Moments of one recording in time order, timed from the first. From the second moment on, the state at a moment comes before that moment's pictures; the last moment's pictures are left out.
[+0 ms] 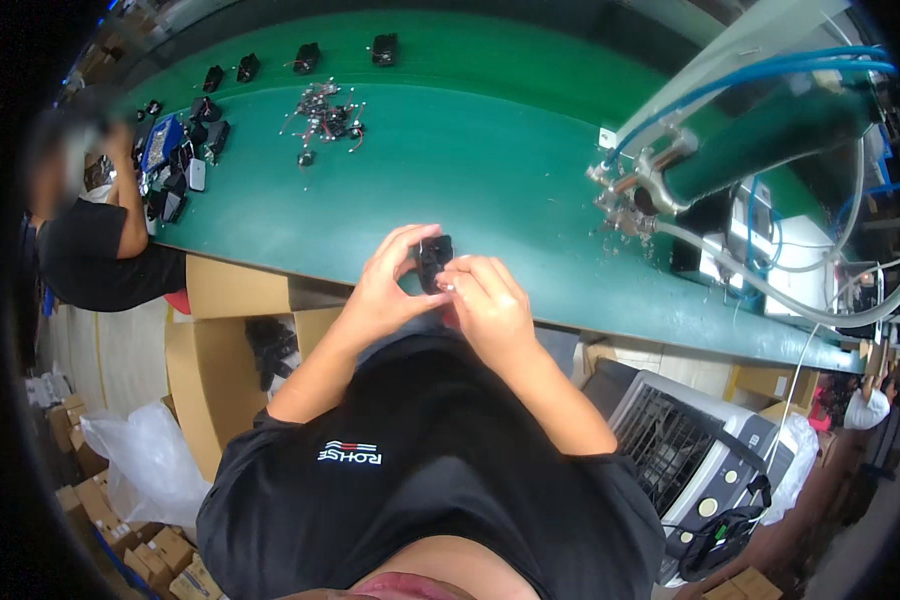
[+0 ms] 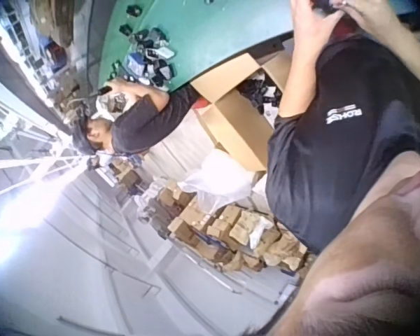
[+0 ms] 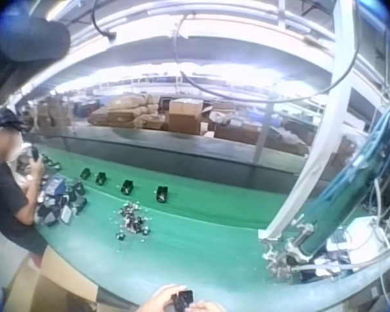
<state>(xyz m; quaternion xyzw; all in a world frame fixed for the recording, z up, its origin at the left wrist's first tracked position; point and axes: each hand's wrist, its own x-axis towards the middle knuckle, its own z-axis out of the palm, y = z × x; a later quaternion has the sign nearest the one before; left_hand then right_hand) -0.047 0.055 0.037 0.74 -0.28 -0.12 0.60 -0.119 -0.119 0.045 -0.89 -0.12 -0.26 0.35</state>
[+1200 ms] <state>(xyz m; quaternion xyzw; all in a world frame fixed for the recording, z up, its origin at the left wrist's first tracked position) -0.006 0.004 -0.005 0.71 -0.41 -0.07 0.56 -0.016 -0.253 0.208 -0.67 0.06 -0.49 0.55</state>
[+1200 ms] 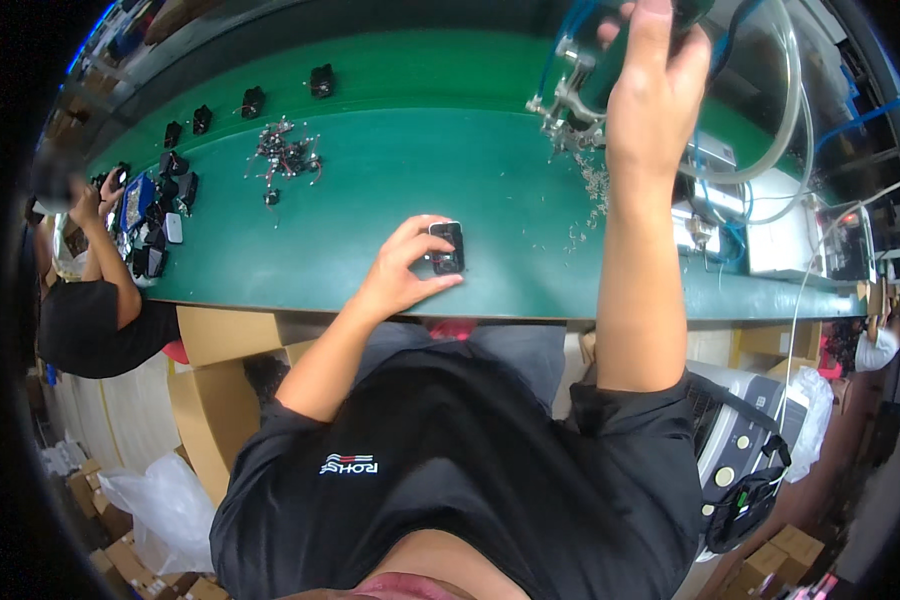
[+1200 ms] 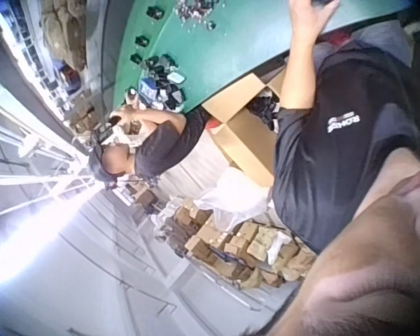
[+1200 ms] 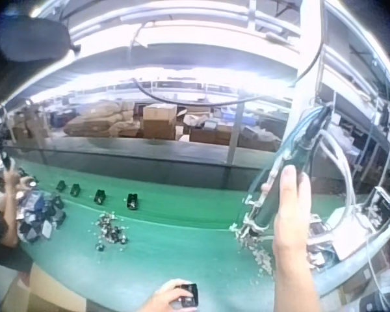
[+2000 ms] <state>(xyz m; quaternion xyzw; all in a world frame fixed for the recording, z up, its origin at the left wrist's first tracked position) -0.013 0.004 0.000 0.77 -0.45 0.03 0.44 -0.077 -0.156 0.131 -0.52 -0.02 -0.33 0.79</state>
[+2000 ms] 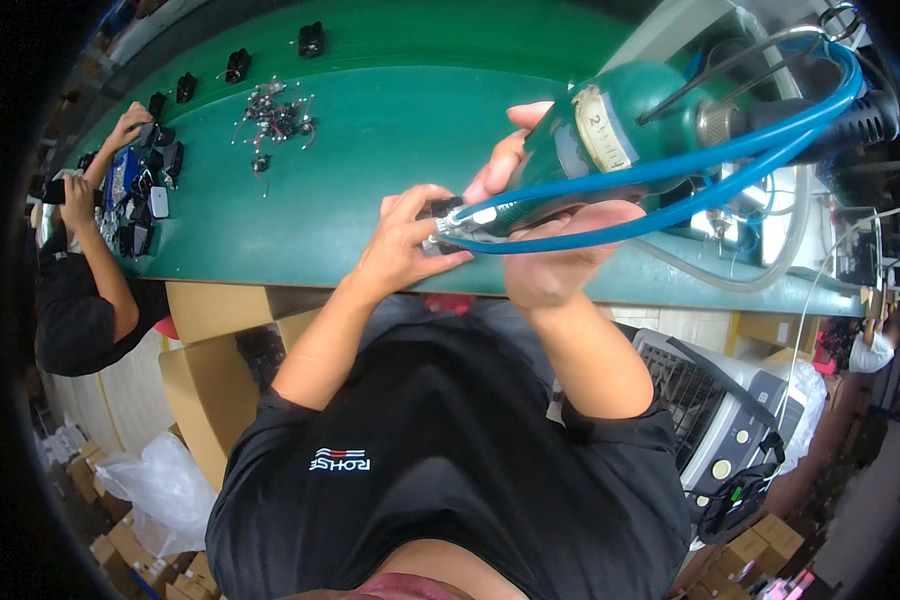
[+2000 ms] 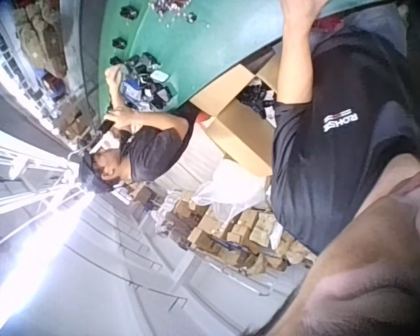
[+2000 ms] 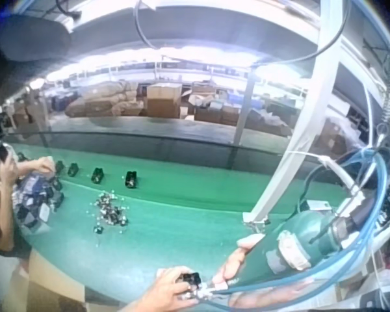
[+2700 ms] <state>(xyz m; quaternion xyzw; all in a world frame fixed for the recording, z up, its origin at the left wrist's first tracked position) -0.012 0.005 0.001 0.77 -0.45 0.03 0.44 -0.074 -0.163 0.116 -0.52 -0.09 -0.27 0.80</state>
